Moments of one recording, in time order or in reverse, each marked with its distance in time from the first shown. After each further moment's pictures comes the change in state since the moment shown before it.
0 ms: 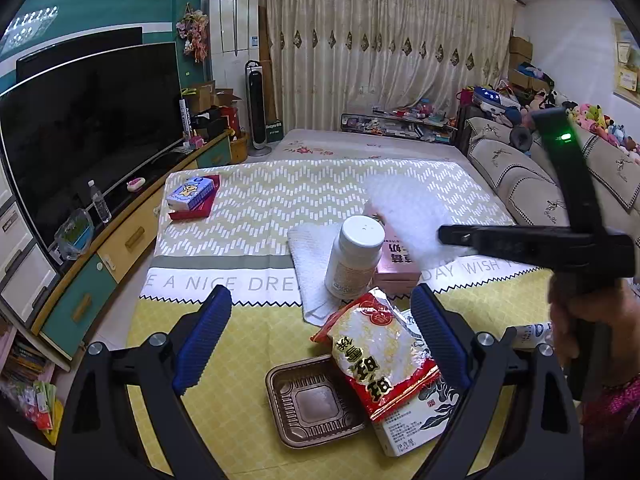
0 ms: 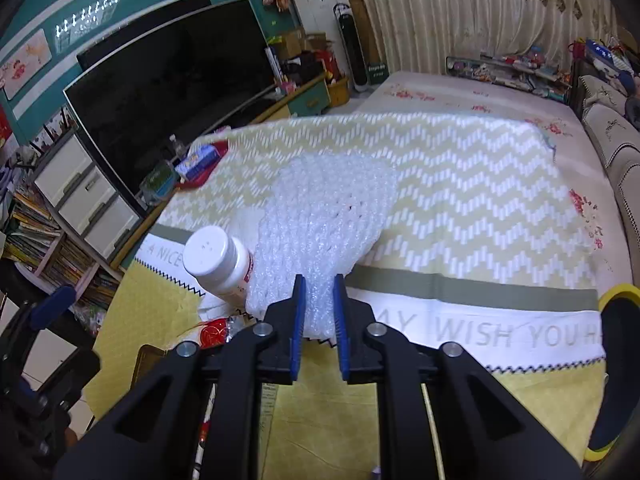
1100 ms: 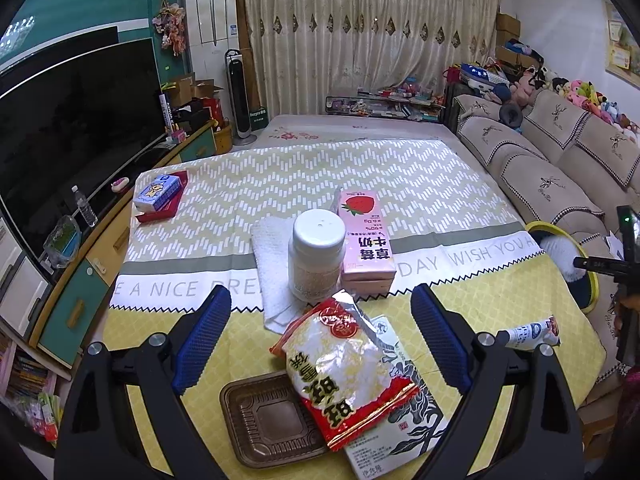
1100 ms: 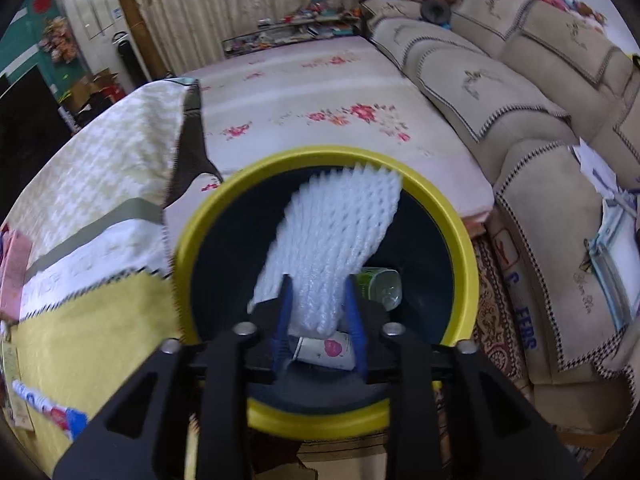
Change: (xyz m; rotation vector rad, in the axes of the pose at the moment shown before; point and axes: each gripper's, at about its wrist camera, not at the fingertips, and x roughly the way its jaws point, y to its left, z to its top) left arm 0.034 -0.036 0.010 0.059 0.064 -0.030; right arm -0.088 -0.290 -0.120 0.478 0.036 -0.547
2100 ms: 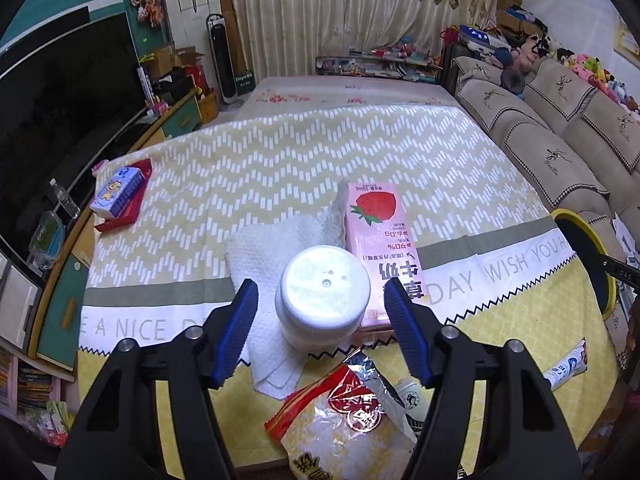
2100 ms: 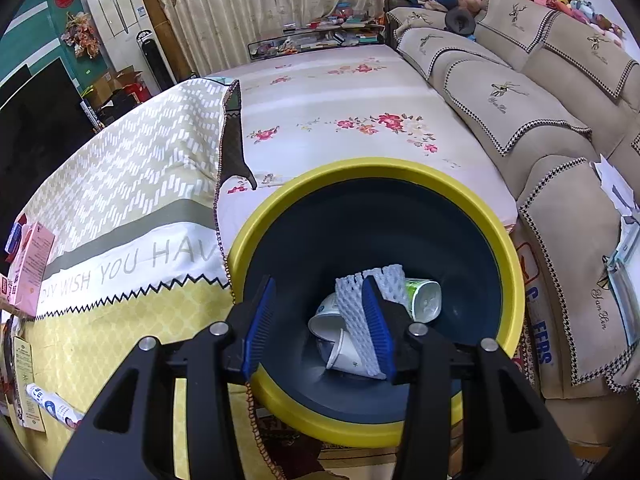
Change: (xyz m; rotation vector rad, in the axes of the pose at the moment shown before) left arm 0.093 0.007 0.041 0.033 0.165 -0.028; right arm -0.008 0.034 0.004 -0.071 -0.025 0.077
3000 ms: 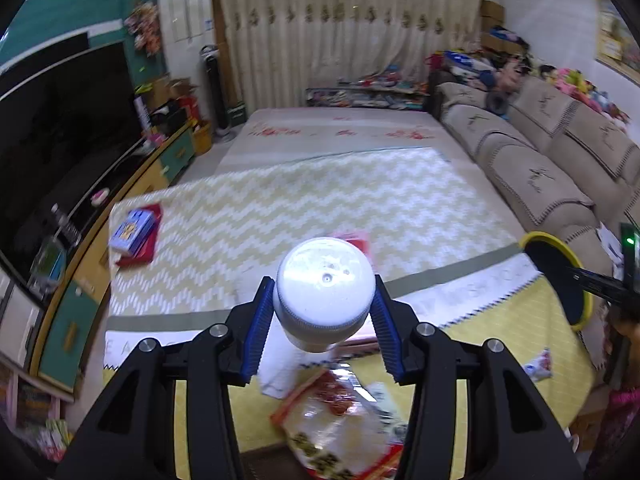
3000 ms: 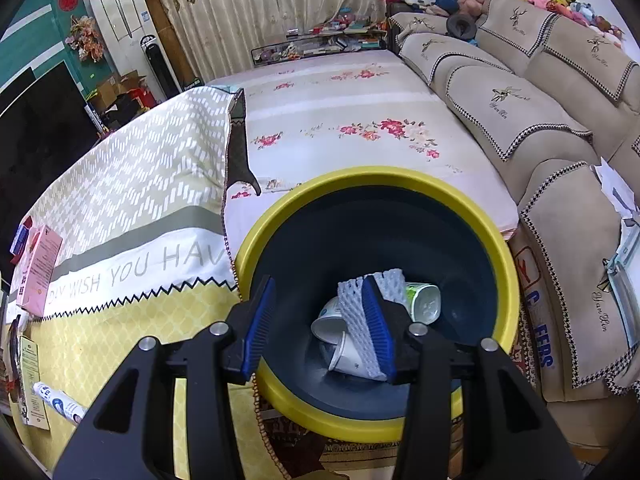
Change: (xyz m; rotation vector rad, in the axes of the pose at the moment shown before) left arm -0.069 -0.012 0.015 0.042 -0.127 -0.038; right arm -0.015 -0.004 0.001 0.004 -0.030 0.010
